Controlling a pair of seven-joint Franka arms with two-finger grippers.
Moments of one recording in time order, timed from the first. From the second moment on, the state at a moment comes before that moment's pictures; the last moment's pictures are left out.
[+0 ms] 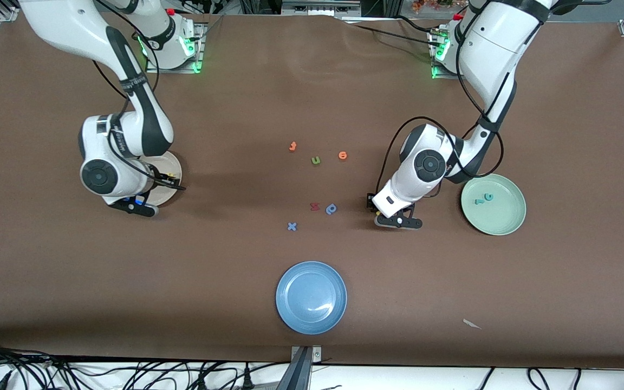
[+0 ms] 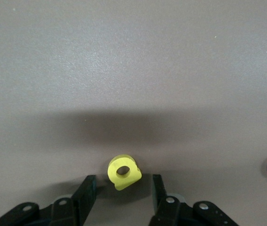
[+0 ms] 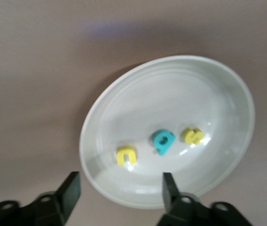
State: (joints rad) left arm -0.29 0.65 -0.18 -1.87 -0.04 2.56 -0.34; right arm 0.28 0.42 -0.12 -1.90 0.00 1.95 0.41
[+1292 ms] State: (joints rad) left arm -0.30 0.66 -0.17 -1.86 -0.04 2.56 -0.34; right arm 0.25 0.31 -0.14 -1.42 -0.01 1.57 0.08
